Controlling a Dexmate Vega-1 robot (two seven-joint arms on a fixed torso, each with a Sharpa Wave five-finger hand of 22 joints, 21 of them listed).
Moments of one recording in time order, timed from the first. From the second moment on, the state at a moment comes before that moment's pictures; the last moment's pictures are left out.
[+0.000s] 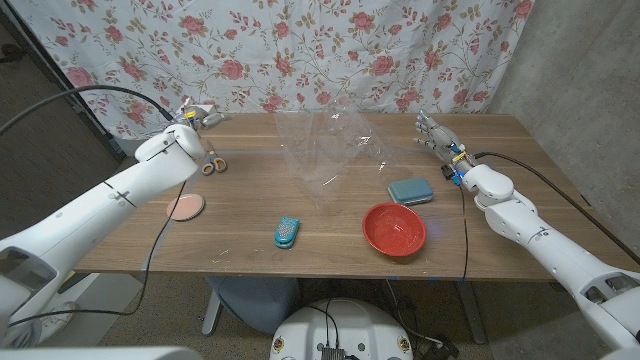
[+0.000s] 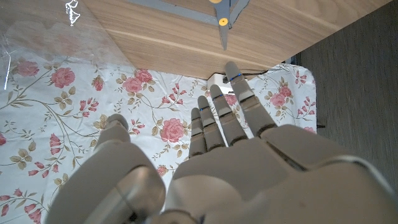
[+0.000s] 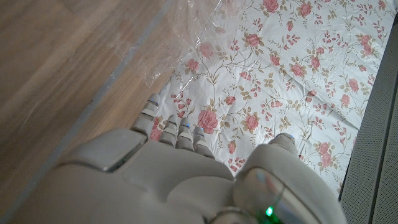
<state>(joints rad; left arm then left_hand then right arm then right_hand) 0.64 0.91 0.49 -1.88 0.06 0.96 0.21 0.40 0.00 0.32 -0.13 0.18 0.27 0.03 0.24 0.22 0.39 -0.04 0.29 0.26 0.49 -0.07 0.23 0.19 0.61 0.09 0.34 0.20 -0.73 -0.62 -0.42 -1.20 0.48 0.36 0.13 0.36 0.07 -0.09 -0.07 0.20 -0.04 0.09 0.20 0.19 0.00 0.11 0.20 0.23 -0.05 0.07 0.20 0.22 0.15 0.21 0.19 0.17</state>
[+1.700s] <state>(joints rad) 0.46 0.87 0.66 -1.74 -0.04 1.15 0.21 0.36 -0.02 0.30 -0.11 0.18 0.27 0.09 0.24 0.24 0.40 0.00 0.29 0.28 0.48 -0.01 0.21 0.20 0.57 0.09 0.31 0.20 -0.73 -0.60 -0.43 -1.16 0.48 0.38 0.12 0.35 0.08 -0.09 -0.07 0.20 -0.04 0.09 0.20 0.19 0.00 0.11 0.20 0.23 -0.05 0.07 0.20 0.22 0.15 0.21 0.19 0.17</state>
